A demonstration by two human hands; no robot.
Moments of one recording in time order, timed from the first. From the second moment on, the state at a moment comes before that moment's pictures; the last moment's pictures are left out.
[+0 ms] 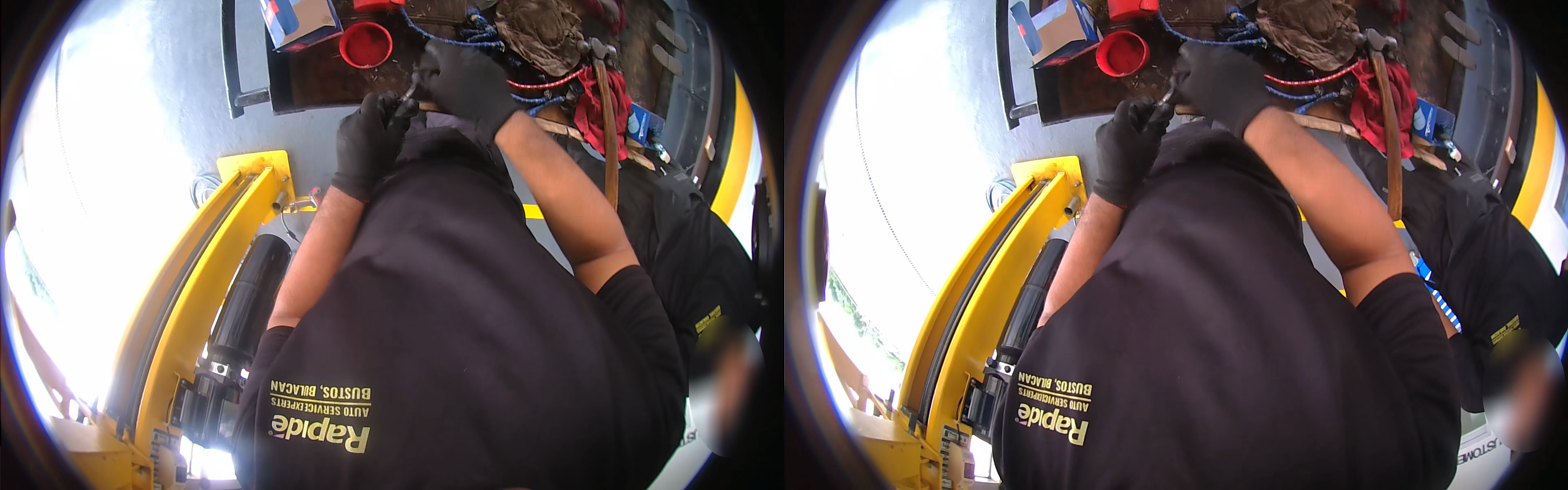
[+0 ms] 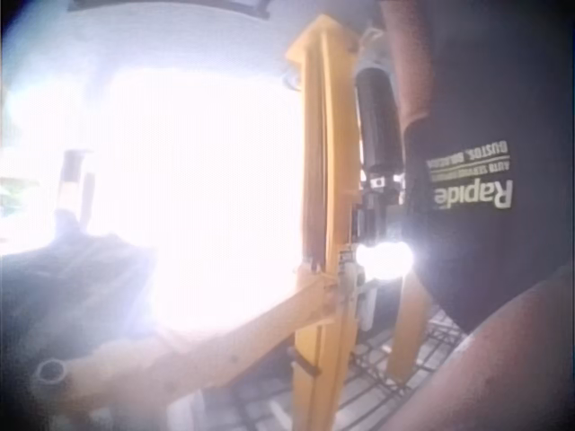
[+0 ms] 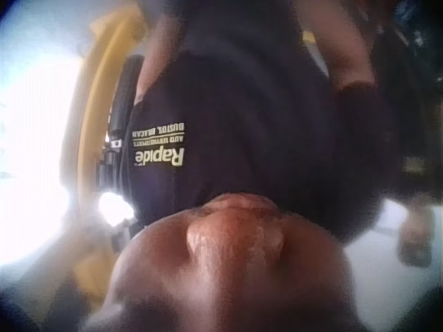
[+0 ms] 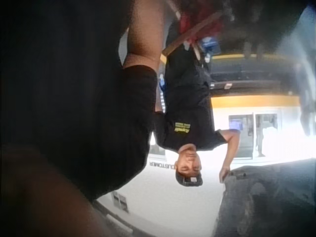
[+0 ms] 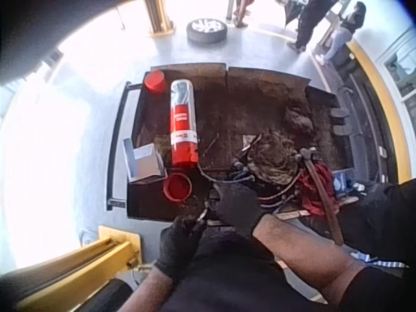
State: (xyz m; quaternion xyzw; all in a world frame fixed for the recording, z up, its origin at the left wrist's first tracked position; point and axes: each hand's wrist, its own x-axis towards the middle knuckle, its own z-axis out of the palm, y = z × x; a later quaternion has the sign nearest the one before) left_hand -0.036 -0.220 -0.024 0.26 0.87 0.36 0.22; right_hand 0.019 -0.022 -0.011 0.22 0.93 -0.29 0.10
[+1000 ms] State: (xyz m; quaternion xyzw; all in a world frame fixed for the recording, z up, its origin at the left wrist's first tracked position) left_hand -0.033 -0.220 -0.024 0.26 0.85 0.41 0.20; right_hand 0.014 0.006 -0.017 0.21 0.95 -0.21 0.10
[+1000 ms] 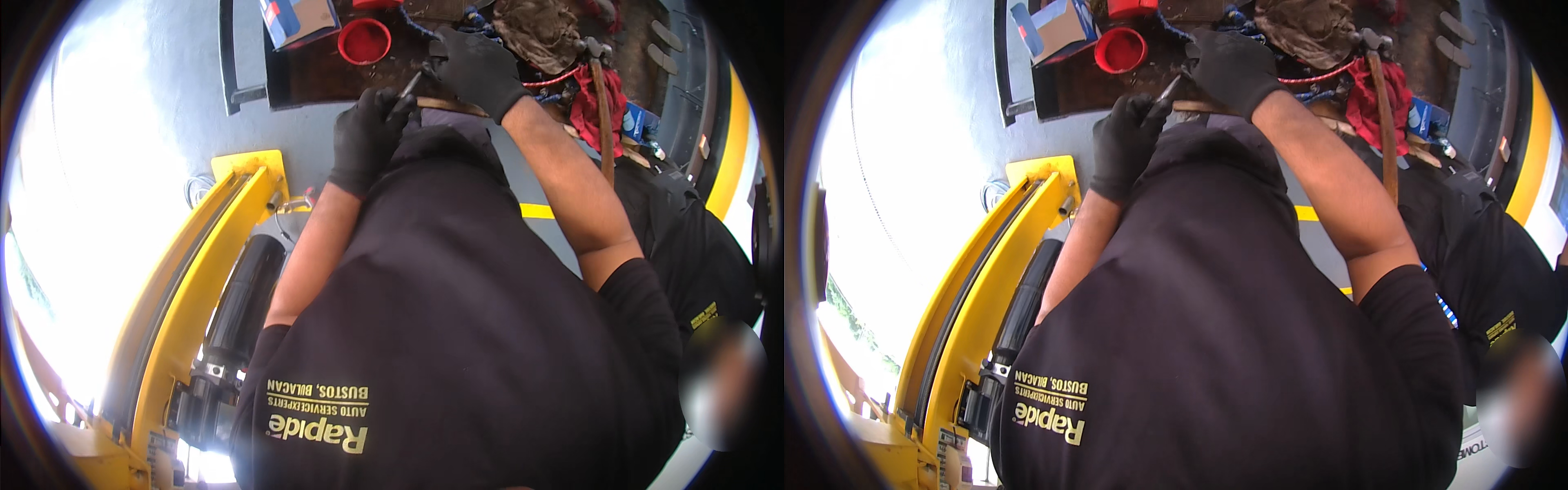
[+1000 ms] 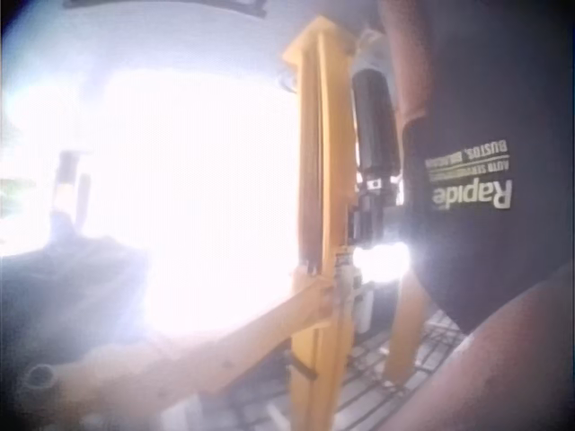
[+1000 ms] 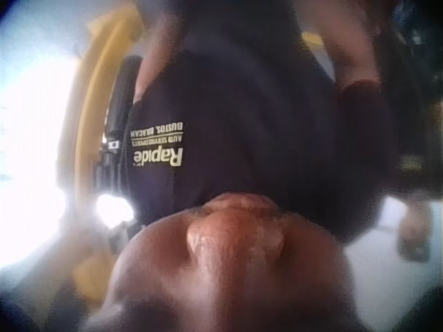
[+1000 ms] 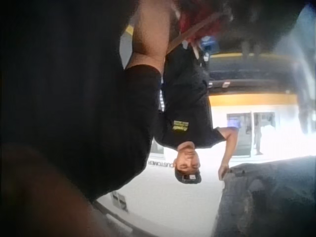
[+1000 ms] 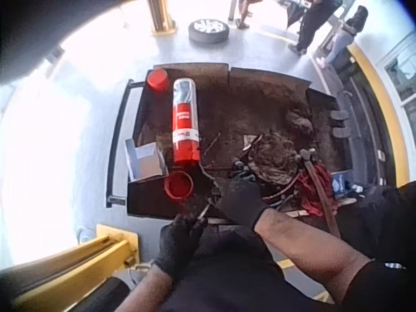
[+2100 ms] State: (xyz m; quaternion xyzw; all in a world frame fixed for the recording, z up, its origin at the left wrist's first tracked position) left_hand -0.037 -0.221 -0.028 0.29 0.86 0.39 0.17; right_hand 0.014 0.006 -0.002 0.27 0.93 -0.23 0.07
